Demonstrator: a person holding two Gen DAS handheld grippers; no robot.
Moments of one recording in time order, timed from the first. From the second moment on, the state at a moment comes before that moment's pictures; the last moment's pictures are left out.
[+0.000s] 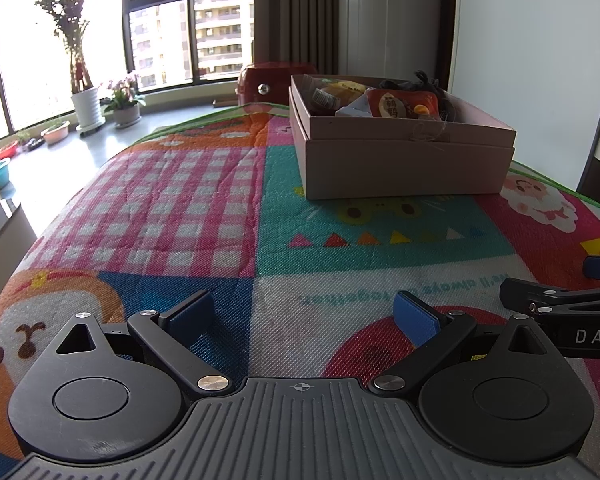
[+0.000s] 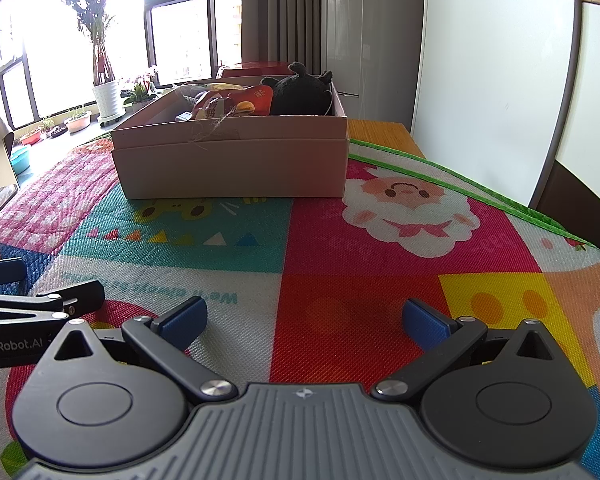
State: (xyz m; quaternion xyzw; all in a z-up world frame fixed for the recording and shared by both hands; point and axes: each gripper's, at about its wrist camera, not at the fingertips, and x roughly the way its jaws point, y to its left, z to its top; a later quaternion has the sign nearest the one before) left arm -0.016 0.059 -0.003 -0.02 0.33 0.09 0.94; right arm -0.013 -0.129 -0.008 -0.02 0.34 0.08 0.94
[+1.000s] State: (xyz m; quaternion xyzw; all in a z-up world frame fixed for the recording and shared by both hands) left arm -0.015 0.059 -0.003 -0.03 0.33 0.09 0.94; right arm -0.013 -0.129 -0.008 -0.02 0.34 0.08 0.94
